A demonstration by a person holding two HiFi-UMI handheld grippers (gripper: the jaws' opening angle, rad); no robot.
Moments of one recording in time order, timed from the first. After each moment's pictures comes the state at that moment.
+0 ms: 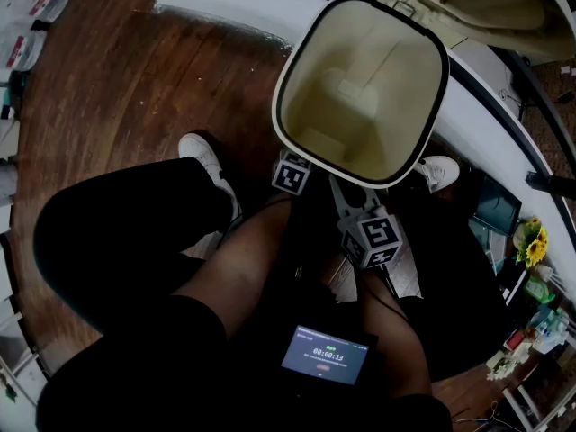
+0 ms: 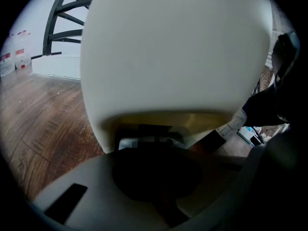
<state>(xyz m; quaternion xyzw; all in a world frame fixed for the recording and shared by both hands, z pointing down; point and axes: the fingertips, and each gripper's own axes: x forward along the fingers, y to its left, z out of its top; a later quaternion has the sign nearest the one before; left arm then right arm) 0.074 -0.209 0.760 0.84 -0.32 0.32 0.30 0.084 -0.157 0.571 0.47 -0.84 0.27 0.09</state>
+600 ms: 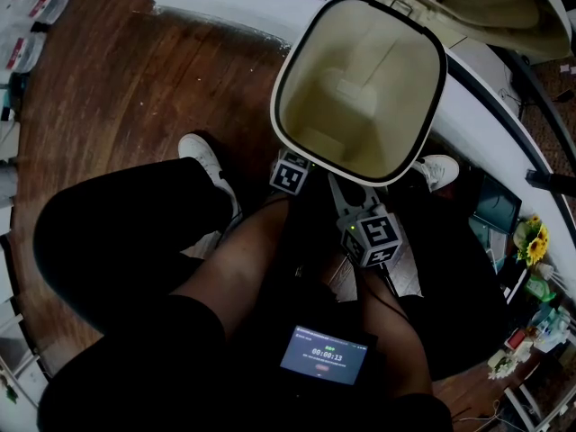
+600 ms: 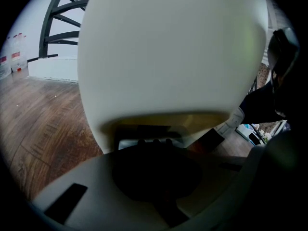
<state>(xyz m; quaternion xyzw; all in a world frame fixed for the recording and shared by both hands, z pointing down) 0.074 -0.207 0.760 0.85 -0.31 0.33 0.29 0.084 -0.155 0.570 0.47 -0.84 0.27 0.09</state>
